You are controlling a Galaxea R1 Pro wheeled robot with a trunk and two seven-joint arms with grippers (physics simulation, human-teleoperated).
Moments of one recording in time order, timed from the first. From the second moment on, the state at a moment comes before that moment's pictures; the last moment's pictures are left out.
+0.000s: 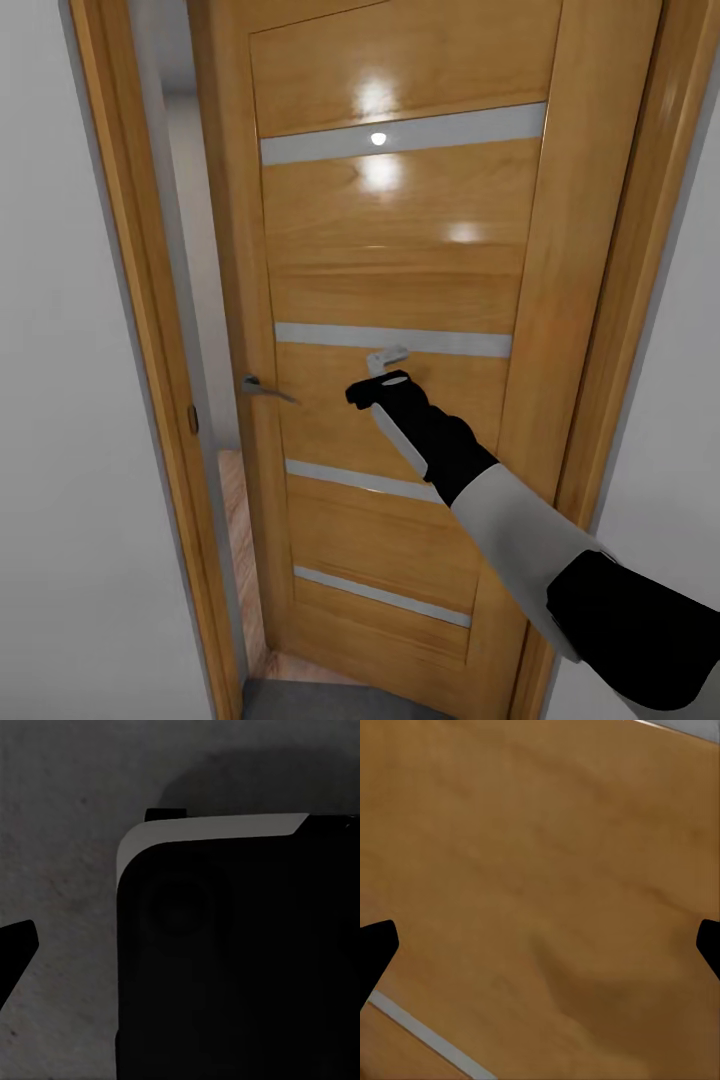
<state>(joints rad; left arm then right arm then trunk) 0.00 0.01 0.01 -0.03 0.00 -0.06 0.00 -1.12 0.17 0.59 -0.86 -0.35 0.67 -0.35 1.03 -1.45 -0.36</state>
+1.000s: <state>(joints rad) 0.00 0.01 0.01 -0.03 0.00 -0.06 0.00 -1.12 0.17 0.59 -0.85 -0.35 0.66 -0.33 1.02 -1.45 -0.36</state>
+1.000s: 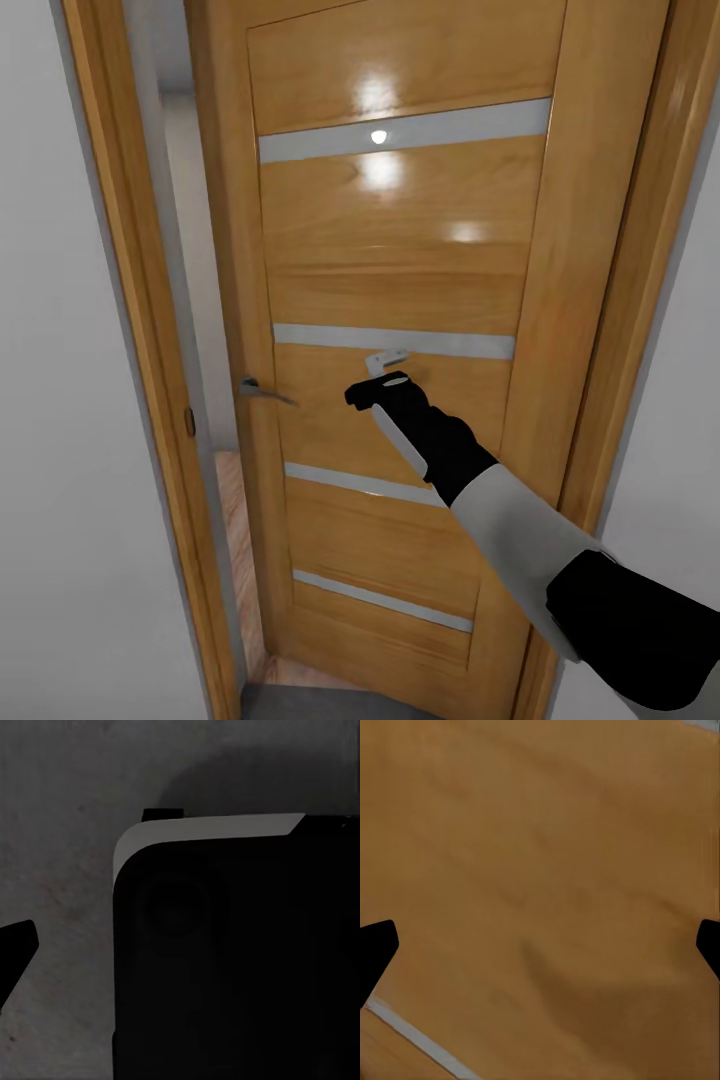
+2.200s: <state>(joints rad) 0.00 0.00 0.01 -0.03 0.00 -0.06 0.00 -1.12 0.17 0.65 -0.77 -0.35 0.62 -0.15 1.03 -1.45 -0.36</state>
